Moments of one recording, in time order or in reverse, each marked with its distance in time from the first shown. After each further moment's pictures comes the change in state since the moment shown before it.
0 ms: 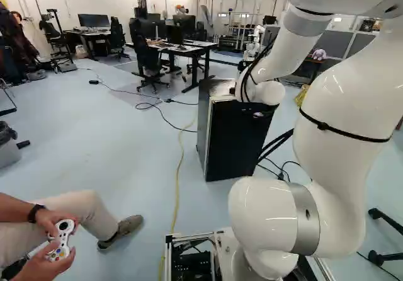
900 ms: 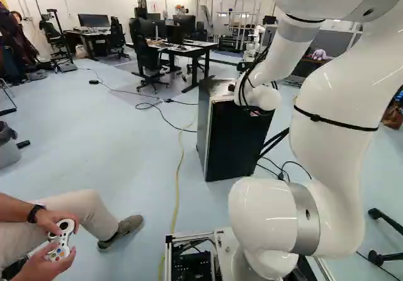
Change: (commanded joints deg) arm 0.4 -5.1 -2.6 -0.1 10.3 0.0
